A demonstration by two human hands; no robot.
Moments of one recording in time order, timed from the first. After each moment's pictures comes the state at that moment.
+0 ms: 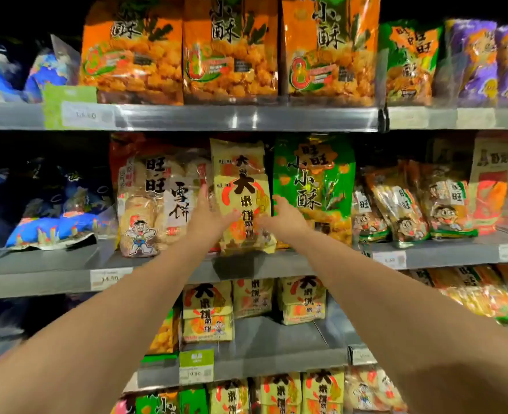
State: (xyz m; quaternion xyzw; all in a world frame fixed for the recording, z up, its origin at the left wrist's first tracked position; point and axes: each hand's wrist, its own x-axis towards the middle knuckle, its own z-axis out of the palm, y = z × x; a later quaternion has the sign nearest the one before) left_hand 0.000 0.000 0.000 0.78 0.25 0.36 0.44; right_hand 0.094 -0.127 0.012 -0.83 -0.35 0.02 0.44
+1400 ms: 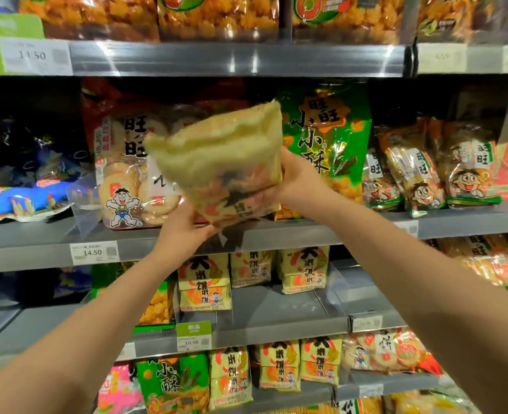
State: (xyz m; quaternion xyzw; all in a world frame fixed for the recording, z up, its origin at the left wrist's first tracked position) left_hand -0.022 0.010 -0.050 0.87 0.25 0.34 0.27; right_hand 0.096 -0.152 0.025 -0.69 -0.52 0.06 0.50
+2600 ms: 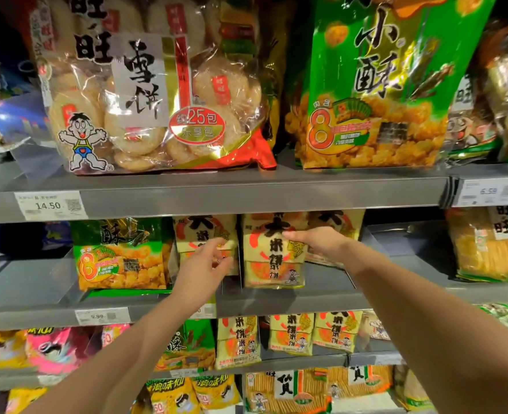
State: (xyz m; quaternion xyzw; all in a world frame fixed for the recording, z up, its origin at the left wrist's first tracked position) left_hand 0.006 0.039 -0.229 0.88 0.31 0.19 0.29; right_hand 0.213 -0.089 -0.207 -0.81 -0.23 0.35 0.41
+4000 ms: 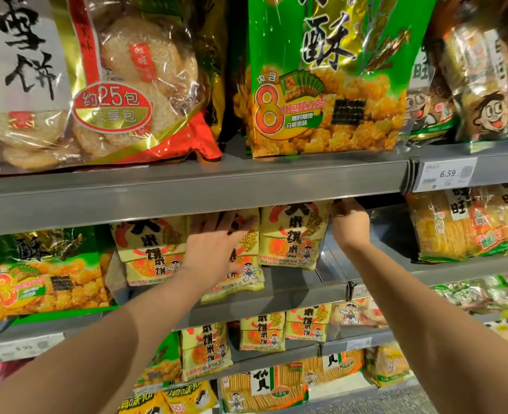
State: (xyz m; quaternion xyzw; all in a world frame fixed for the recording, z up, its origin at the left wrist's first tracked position) left_hand 0.105 0.011 -0.226 0.98 0.17 0.07 -0.12; right_hand 0.284 -0.155 -0.228 -0.86 -0.13 -0.03 0.49
